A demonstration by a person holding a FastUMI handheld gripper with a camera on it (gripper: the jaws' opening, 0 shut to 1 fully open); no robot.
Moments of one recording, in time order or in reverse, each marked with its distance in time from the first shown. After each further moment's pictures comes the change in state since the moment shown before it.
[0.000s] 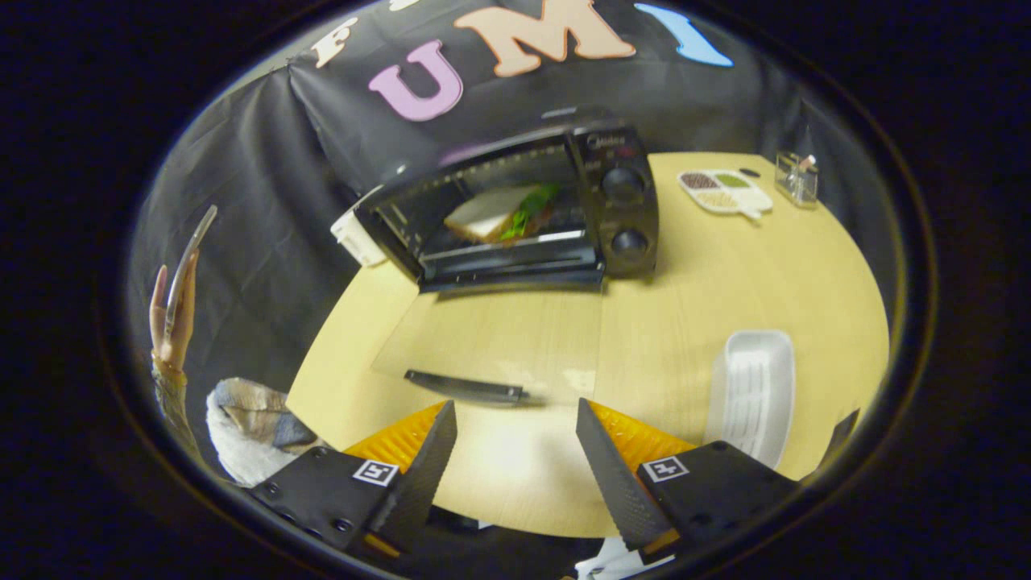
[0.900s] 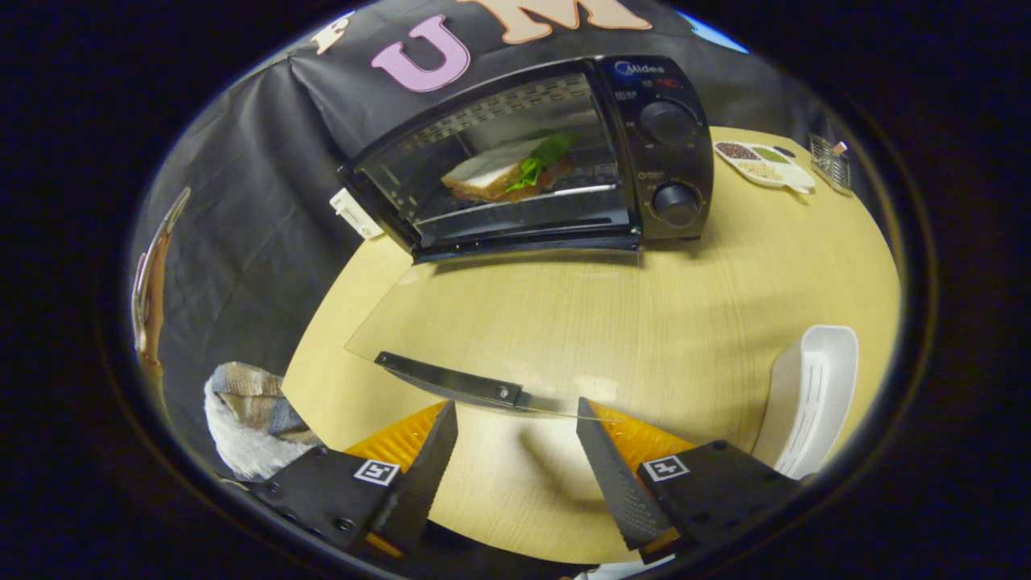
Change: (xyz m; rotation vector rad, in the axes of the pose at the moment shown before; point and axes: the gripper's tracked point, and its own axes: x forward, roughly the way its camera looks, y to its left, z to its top) arm 0.050 0.001 0.006 -0.031 0.026 0.044
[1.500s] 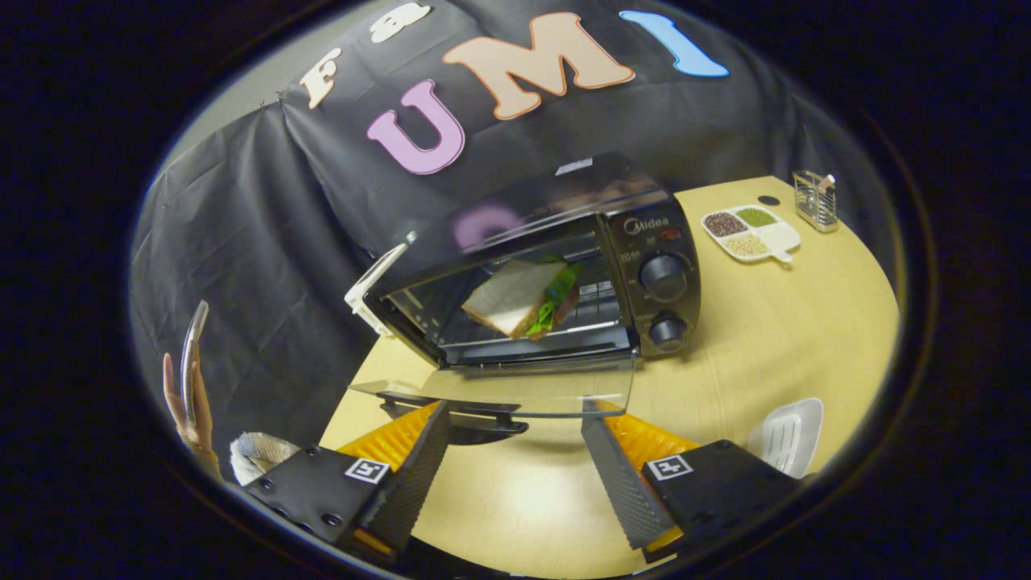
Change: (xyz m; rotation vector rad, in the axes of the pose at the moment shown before) arm -0.028 0.020 0.107 0.091 -0.270 0.015
